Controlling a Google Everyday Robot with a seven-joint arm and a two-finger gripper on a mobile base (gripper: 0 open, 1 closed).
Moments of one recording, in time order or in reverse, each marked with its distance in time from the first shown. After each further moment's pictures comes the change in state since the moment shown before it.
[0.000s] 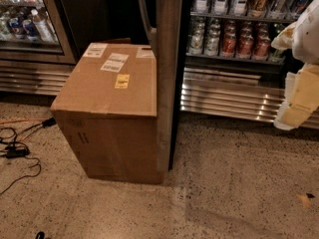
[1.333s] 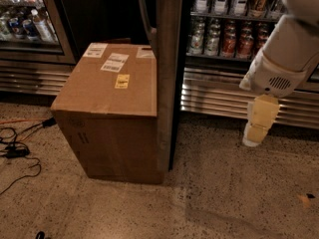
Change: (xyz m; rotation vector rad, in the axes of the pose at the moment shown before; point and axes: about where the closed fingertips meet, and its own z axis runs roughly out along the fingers) arm 0.003 0.004 0.111 -0.245 0.040 0.026
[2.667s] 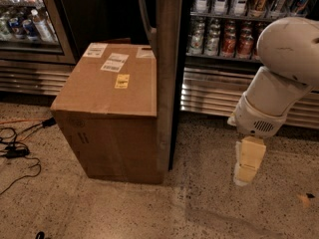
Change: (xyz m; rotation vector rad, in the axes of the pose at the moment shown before) arm 0.006 0.053 0.075 -0.114 0.017 -0.030
